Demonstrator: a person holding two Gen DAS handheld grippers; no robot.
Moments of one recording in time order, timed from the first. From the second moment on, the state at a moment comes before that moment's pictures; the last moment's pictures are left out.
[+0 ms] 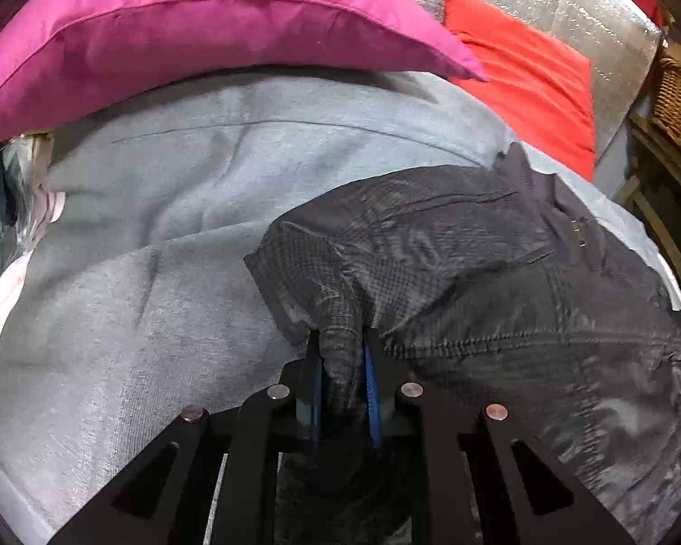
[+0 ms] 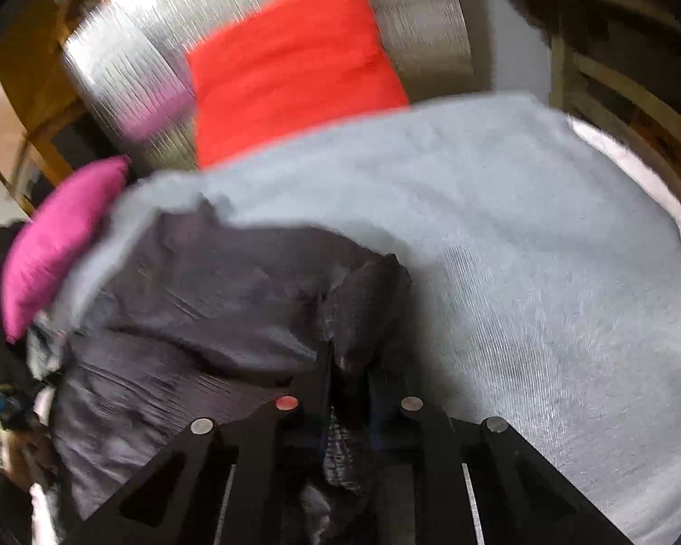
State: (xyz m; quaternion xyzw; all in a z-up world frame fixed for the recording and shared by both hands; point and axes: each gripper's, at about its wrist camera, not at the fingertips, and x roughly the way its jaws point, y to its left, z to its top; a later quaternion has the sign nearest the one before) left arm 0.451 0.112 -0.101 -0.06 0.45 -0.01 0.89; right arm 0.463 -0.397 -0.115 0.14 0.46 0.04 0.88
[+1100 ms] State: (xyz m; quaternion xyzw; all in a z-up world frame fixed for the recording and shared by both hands) left arm 0.361 0.036 -0.091 -0.05 0.47 -0.01 0.88; right arm 0.368 -0.334 -0.105 0.34 0.45 0.14 0.81
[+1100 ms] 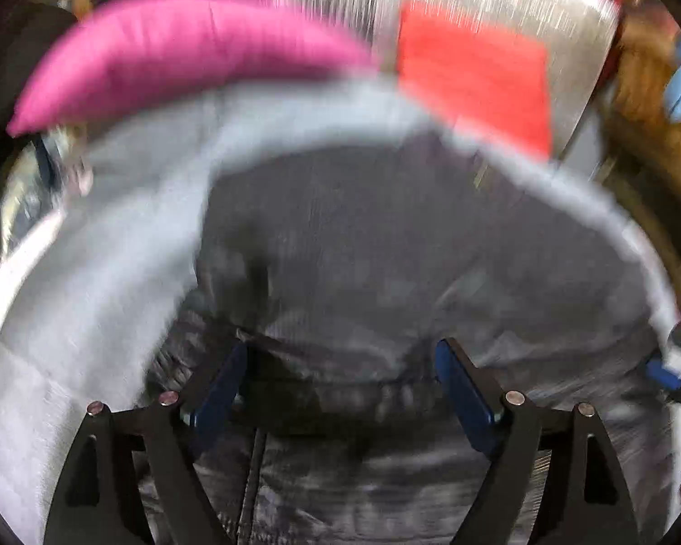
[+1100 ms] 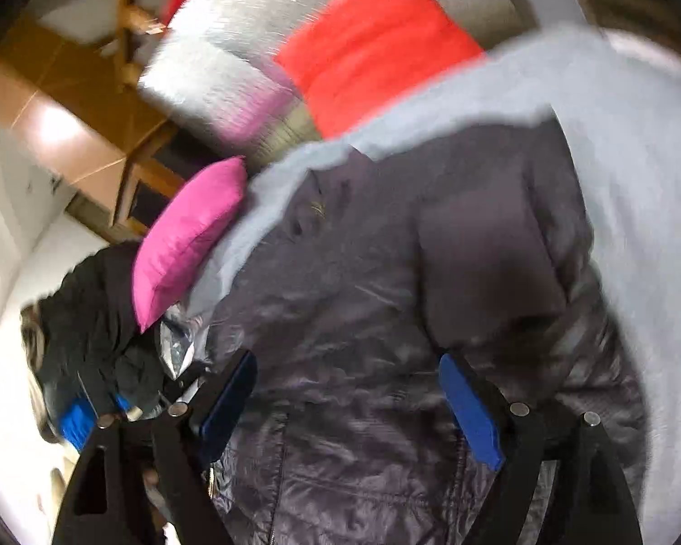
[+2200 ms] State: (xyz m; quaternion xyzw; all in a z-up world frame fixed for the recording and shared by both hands) left arm 0.080 0.155 -0.101 -0.17 0.51 -0.01 0.84; right arm 0.054 -0.368 -0.129 0.32 0.46 0.17 0.81
